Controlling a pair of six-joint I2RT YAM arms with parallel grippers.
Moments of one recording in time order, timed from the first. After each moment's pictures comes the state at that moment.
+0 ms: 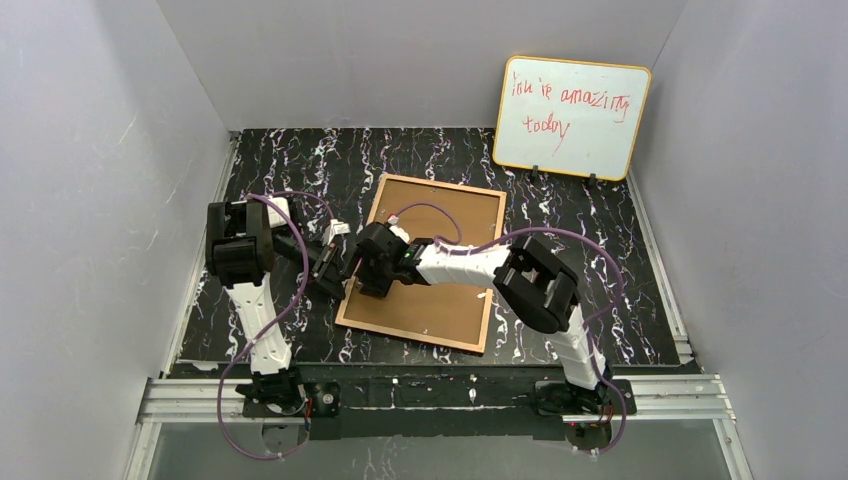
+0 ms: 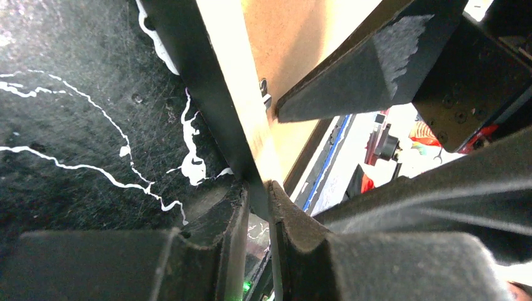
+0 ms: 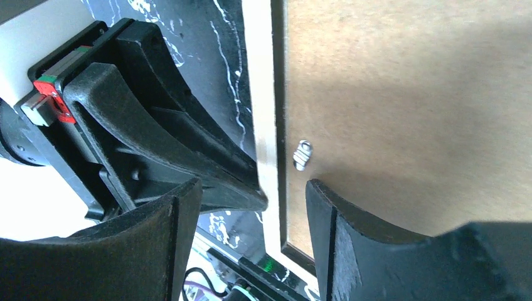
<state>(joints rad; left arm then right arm) 0.09 2.14 1.25 -1.30 0.86 0.85 1.08 2.13 1.52 -0.21 0.00 1.39</state>
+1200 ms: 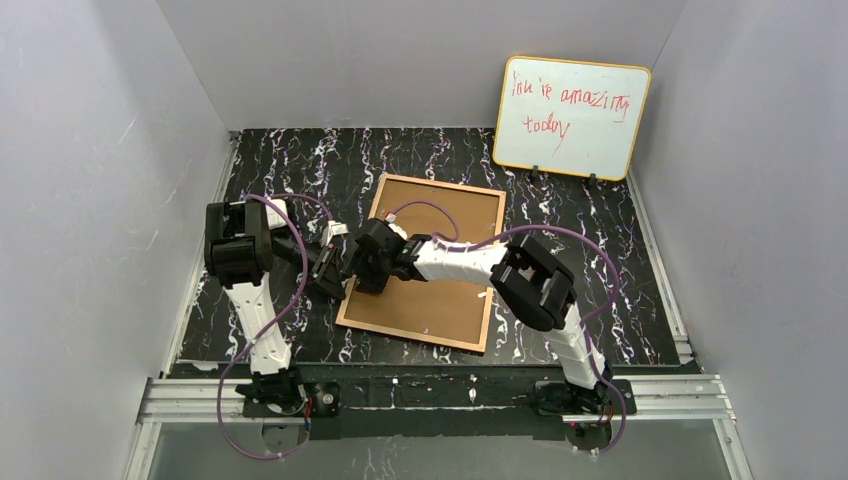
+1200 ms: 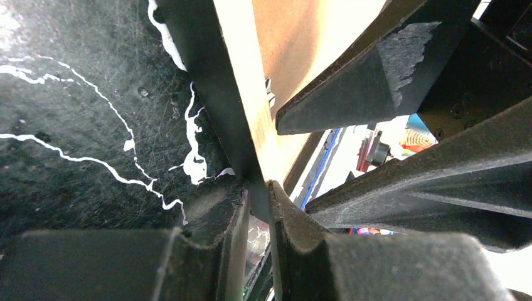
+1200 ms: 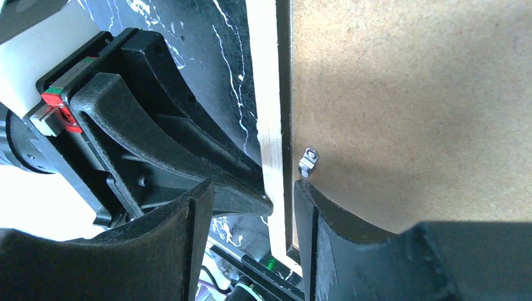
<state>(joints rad) 0.10 2.14 1.23 -1.29 0.87 0.84 1.07 2.15 1.55 -0.24 -0.02 1.39</state>
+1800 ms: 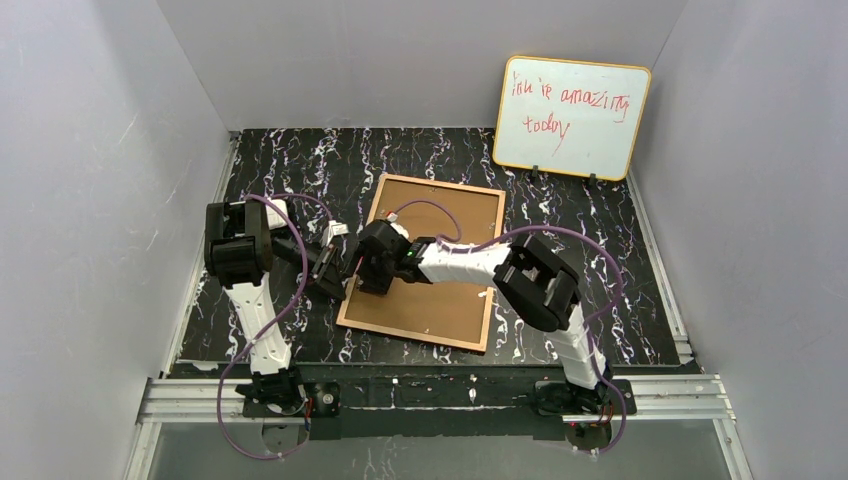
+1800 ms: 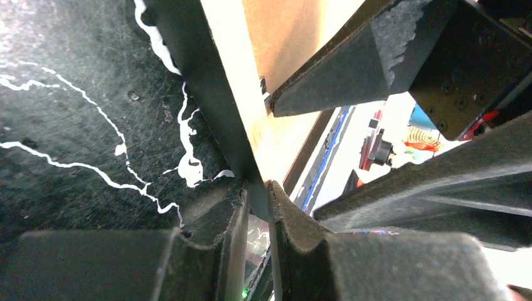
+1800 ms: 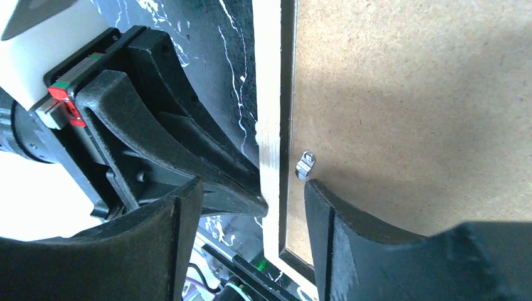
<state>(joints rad) 0.10 2.14 1.23 -1.29 0.88 0.86 1.07 2.13 1.51 -0.20 -0.02 1.34</state>
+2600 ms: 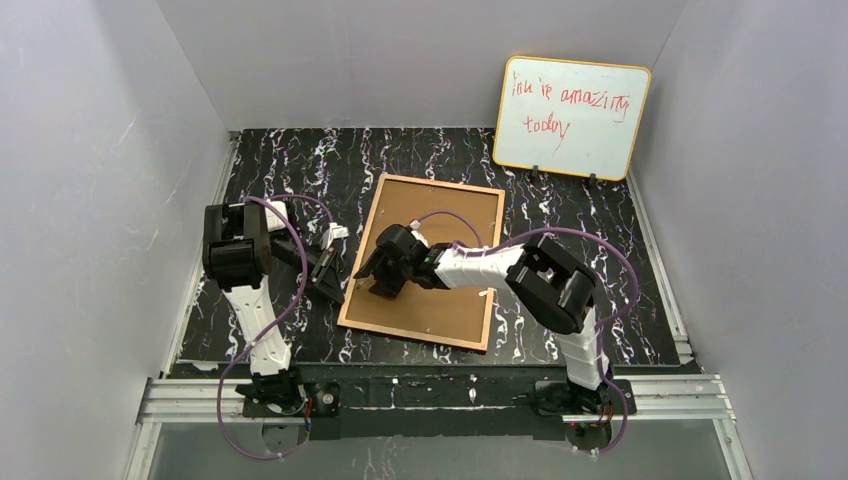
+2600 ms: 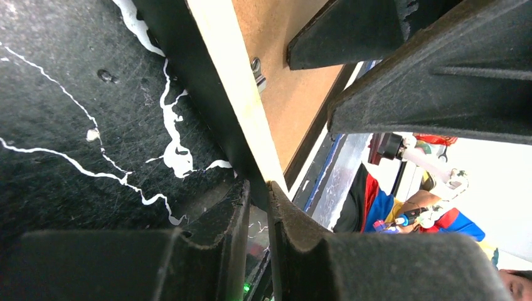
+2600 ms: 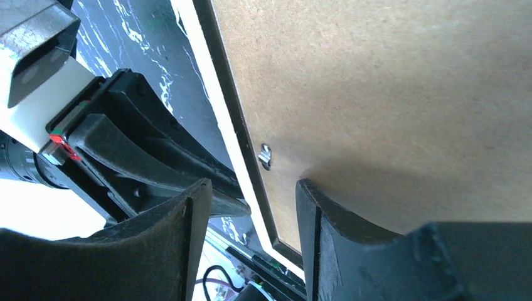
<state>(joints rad) 0.10 2.10 1.20 -1.29 0.85 0.89 1.04 2.02 1.29 -0.06 -0.01 1.49</state>
